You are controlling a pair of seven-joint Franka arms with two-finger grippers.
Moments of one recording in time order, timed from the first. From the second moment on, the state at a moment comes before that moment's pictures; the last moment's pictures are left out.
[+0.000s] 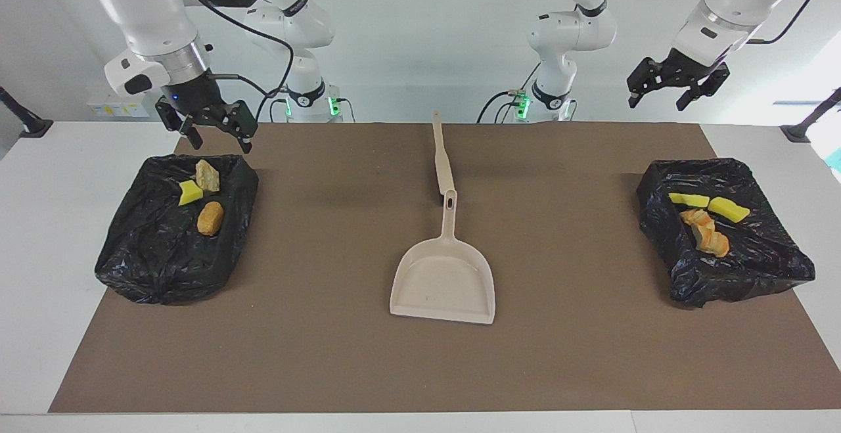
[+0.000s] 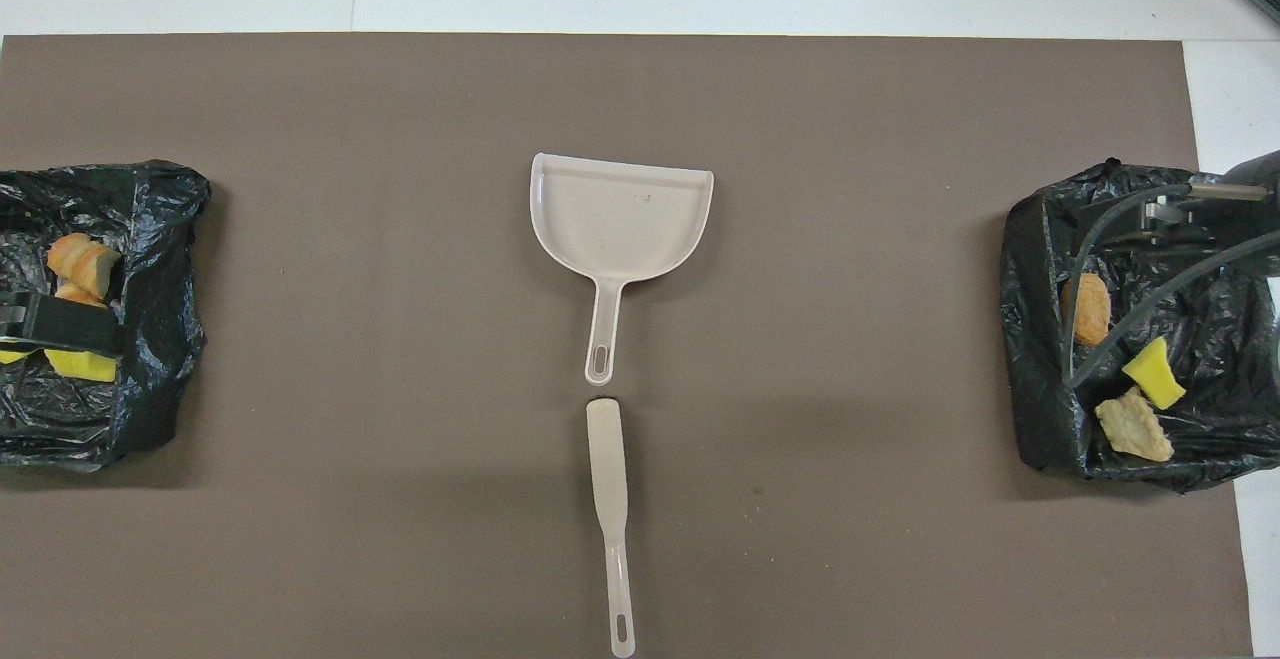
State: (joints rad) left arm -0.01 -0.12 -0.05 -1.61 -0.03 1.46 0.06; right arm -0.04 0.01 0.04 -1.58 0.01 1.63 0.15
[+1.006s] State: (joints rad) left arm -0.01 -0.12 -0.05 -1.61 -0.03 1.48 0.05; right arm -0.04 0.01 0.04 -1.58 0.01 1.63 0.15
